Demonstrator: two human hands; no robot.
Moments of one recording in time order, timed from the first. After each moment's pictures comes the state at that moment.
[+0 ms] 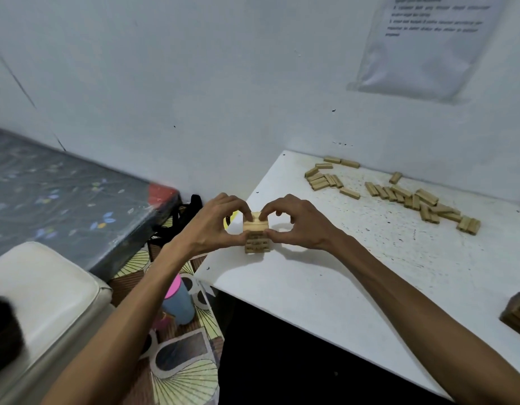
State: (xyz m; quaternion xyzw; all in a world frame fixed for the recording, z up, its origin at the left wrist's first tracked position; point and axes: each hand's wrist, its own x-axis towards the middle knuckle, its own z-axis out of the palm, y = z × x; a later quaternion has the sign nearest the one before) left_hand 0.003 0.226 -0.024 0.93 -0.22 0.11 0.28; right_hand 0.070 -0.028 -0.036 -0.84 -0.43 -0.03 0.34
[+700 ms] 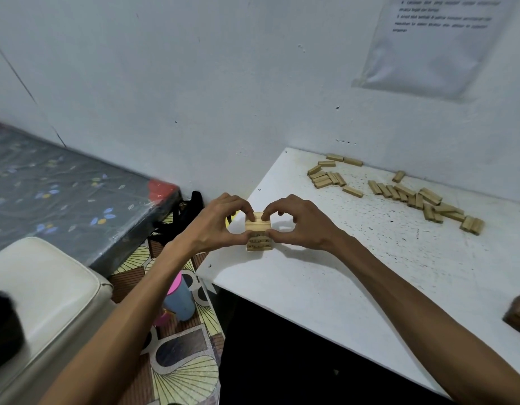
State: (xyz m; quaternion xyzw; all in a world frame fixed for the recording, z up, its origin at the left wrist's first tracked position) left_hand 0.008 0.229 -0.037 0.92 -0.22 0.10 0.32; right_hand 0.068 -0.026 -0.039 -0.84 -0.42 -0.02 0.34
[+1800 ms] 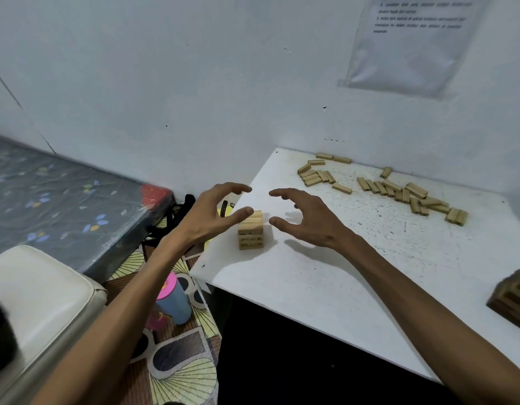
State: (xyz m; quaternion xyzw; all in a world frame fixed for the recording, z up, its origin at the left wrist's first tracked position) left_hand 0.003 0.219 -0.013 0.91 -0.12 0.09 0.38; right_hand 0.056 -0.051 -0.029 -0.87 -0.33 -0.02 0.36
